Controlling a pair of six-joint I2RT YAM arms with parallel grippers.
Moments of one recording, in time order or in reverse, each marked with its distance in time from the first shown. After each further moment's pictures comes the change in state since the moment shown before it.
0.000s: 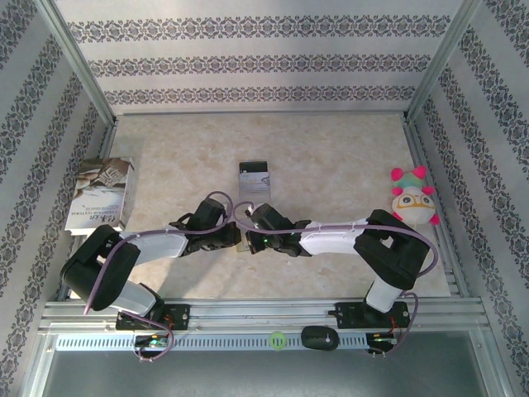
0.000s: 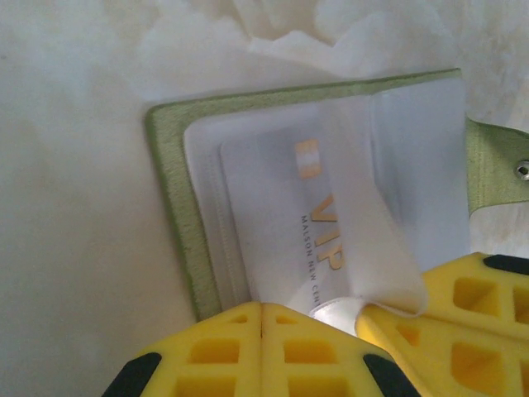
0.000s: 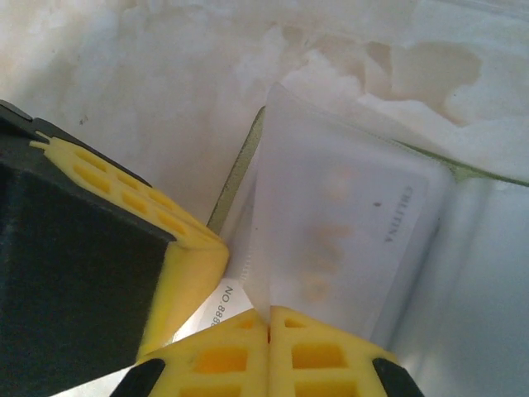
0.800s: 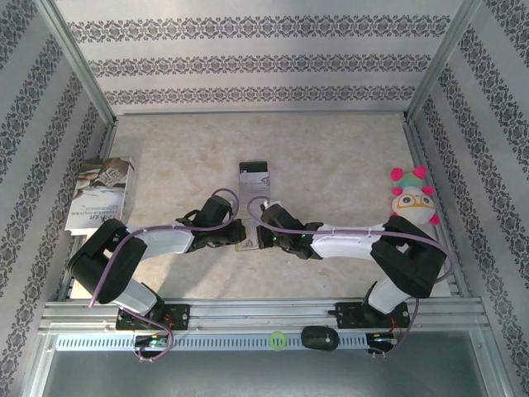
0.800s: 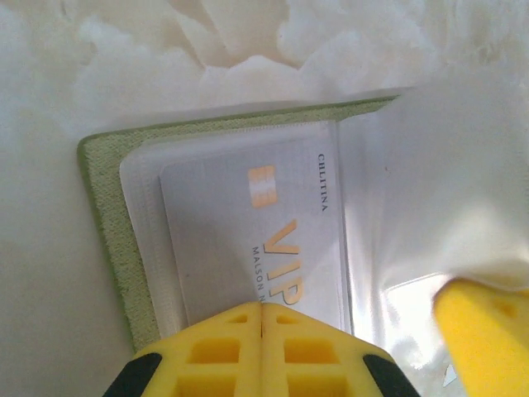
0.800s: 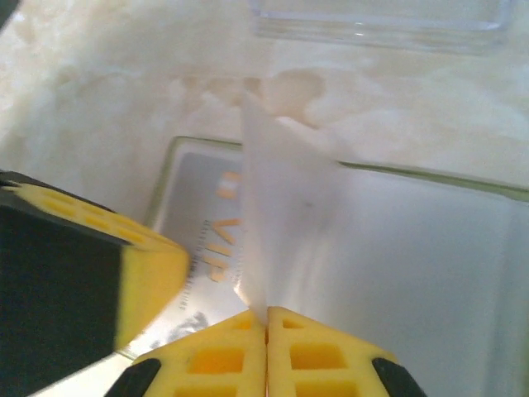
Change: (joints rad) left arm -0.027 0.060 0.060 -0.010 -0.026 -0.003; right arm -0.034 -0.124 -0.090 -0.026 0.134 0.148
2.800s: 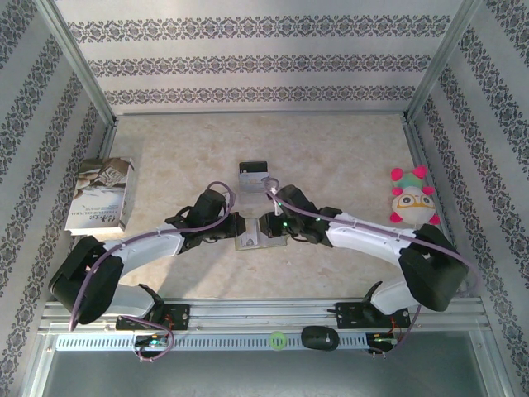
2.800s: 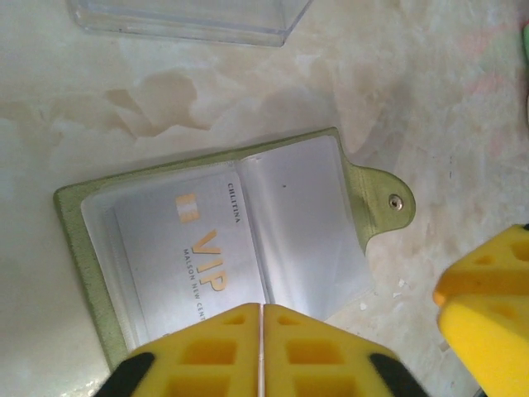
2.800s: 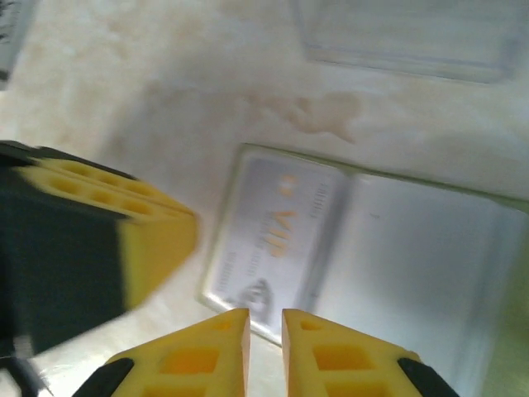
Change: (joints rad) left arm 0.001 -0.161 0.027 -0.080 -0.021 0.041; right arm -0.117 -0.097 0.134 -0.208 -0.301 -0.072
